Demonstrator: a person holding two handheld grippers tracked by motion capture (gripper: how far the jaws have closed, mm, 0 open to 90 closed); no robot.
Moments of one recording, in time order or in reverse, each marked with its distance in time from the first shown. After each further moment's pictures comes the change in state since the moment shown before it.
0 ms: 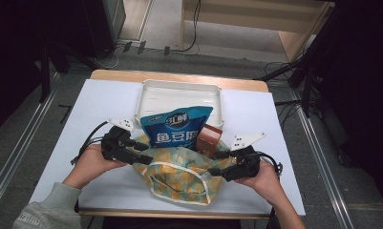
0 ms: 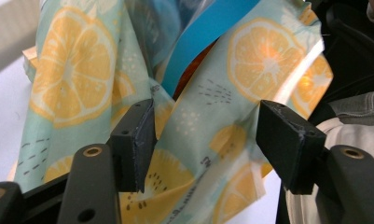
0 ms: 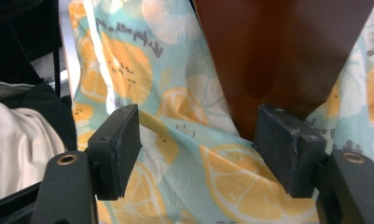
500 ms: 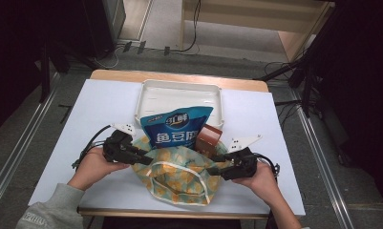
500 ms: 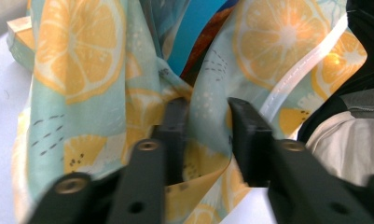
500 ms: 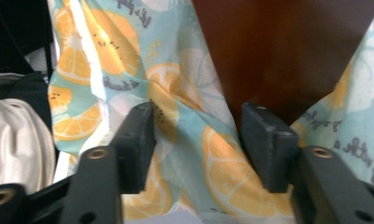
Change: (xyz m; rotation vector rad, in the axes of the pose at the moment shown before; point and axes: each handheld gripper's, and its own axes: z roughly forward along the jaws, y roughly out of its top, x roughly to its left) left arm 0.001 -0.009 0.009 0.031 0.014 -0.018; right arm -0.006 -0.009 0.012 0.020 0.008 -0.002
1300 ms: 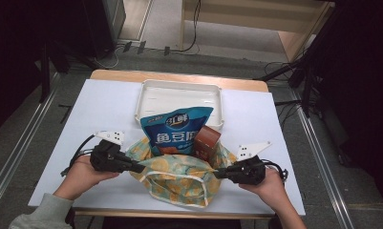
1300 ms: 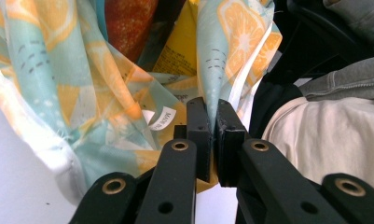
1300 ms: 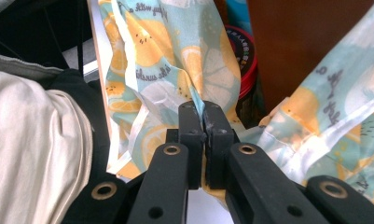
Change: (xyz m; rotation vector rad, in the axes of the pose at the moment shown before) left arm -0.021 -0.023 -0.022 -0.057 -0.103 0.053; right arm 0.016 -0.013 -0.021 -0.025 0.073 -0.022
